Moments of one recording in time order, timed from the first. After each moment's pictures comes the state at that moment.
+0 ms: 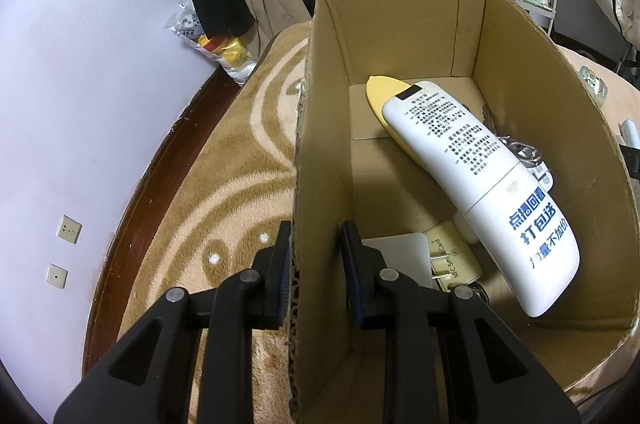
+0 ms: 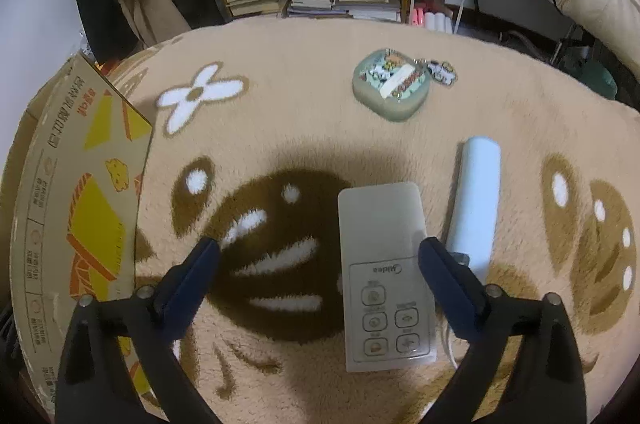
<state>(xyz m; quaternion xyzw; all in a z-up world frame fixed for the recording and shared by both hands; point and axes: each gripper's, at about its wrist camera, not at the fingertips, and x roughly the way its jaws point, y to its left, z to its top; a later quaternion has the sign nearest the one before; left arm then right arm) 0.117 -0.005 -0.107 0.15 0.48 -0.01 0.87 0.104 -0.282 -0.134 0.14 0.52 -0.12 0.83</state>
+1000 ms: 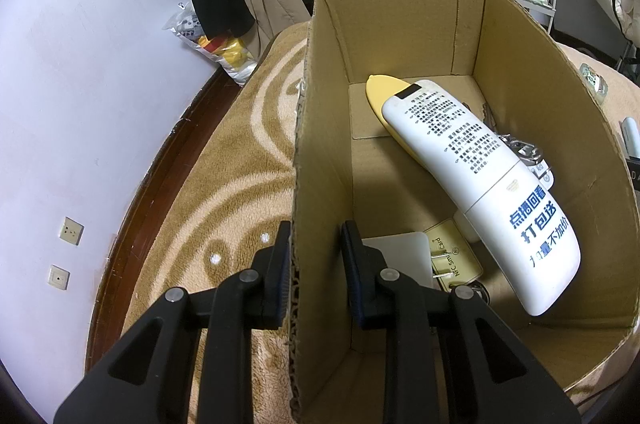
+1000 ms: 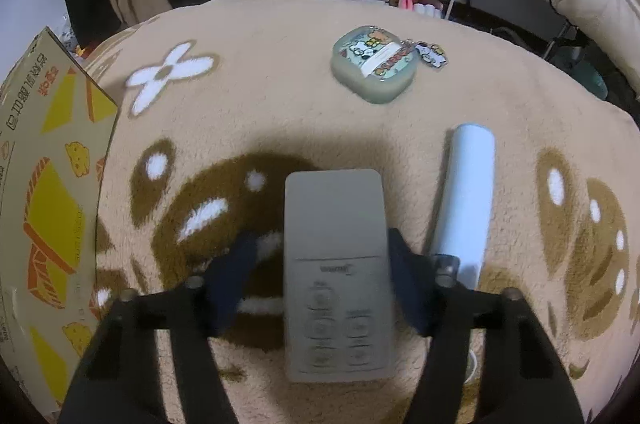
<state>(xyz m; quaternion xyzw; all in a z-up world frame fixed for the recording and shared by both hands) 0.117 -0.005 -0.107 0.15 0.48 -0.01 0.87 0.107 -0.290 -0.149 0.11 0.54 -0.15 0.82</state>
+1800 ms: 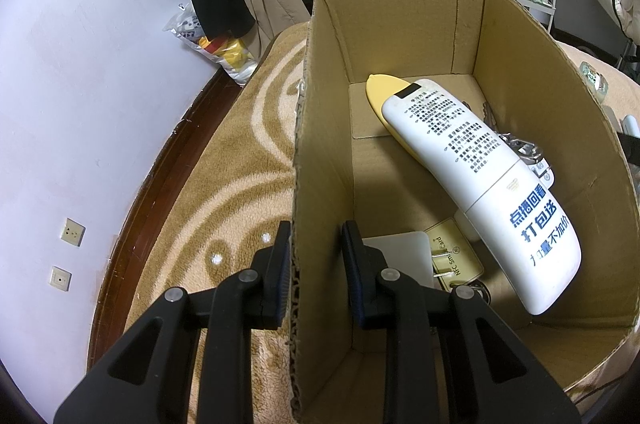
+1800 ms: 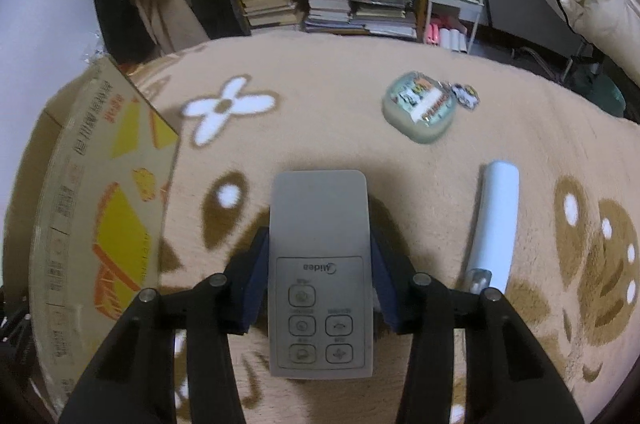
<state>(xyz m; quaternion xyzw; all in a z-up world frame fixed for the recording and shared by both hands) 0.117 -0.003 -0.107 0.15 0.48 -0.01 0.87 0.113 -0.263 -0.119 0.12 0.49 -0.10 0.85</state>
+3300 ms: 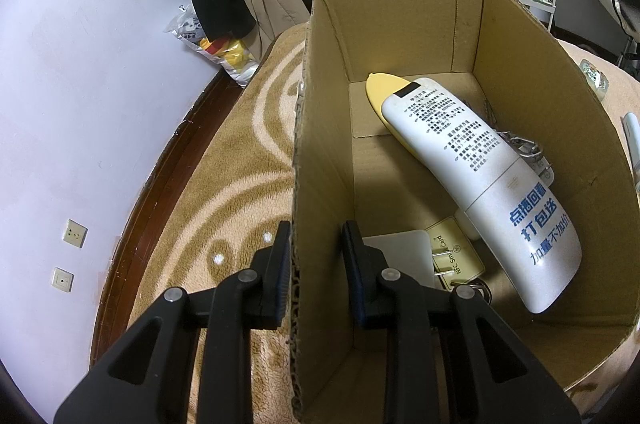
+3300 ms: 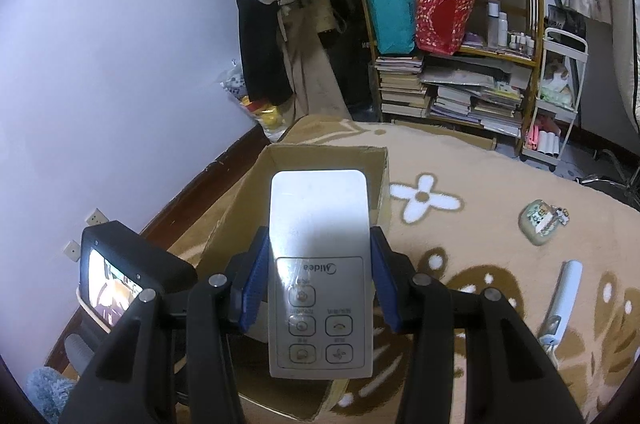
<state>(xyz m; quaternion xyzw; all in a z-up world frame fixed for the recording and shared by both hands) 0.117 -0.003 -0.108 0.16 0.48 -0.01 0.87 0.090 -0.133 -0.011 0.09 0.37 0.07 0.92</state>
